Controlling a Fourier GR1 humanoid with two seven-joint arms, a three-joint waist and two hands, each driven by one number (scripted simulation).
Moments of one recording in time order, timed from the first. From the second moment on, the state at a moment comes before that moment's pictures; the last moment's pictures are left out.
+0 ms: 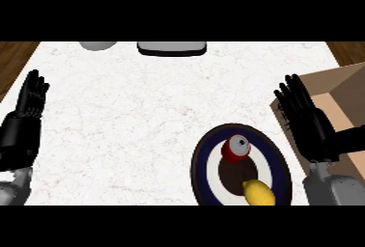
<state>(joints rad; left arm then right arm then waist) -0.13 0.60 -0.21 -1.58 0.29 0.44 -0.19 -0.16 -0.20 0.04 -1.60 -0.37 -0.07 0.10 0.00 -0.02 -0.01</state>
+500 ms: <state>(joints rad) -0.05 0.57 -0.20 -1.59 0.49 0.31 0.01 -0.25 -0.35 0.01 -1.64 -0.24 0.05 -0.04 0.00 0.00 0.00</state>
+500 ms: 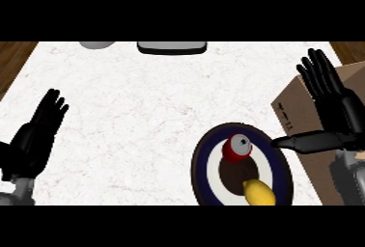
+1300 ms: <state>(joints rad) -0.02 0.57 -0.15 -1.59 0.57 0.21 0.08 -0.17 -0.69 0.12 -1.86 0.17 0.26 -0.11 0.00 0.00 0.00</state>
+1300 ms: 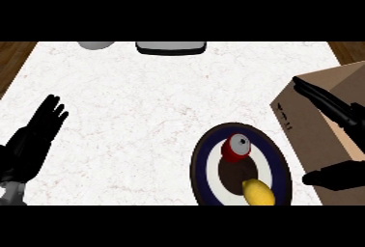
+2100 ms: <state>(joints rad) -0.03 0.55 -0.11 -1.59 0.54 0.17 0.12 -0.41 -0.54 0.42 -1.94 0.27 0.57 0.63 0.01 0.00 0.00</state>
